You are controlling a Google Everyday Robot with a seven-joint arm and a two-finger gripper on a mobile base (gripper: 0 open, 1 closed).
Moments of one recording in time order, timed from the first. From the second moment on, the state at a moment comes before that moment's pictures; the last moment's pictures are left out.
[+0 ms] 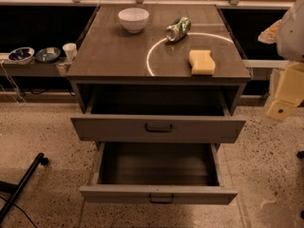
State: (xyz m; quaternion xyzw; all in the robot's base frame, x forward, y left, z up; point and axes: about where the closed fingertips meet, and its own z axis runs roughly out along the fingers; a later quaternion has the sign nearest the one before) arm 0.438 -0.217 0.976 -0.60 0.78 -0.03 0.16
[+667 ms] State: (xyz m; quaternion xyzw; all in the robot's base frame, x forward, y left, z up) arm 0.445 -0.212 0.959 -0.61 0.78 -0.02 0.15
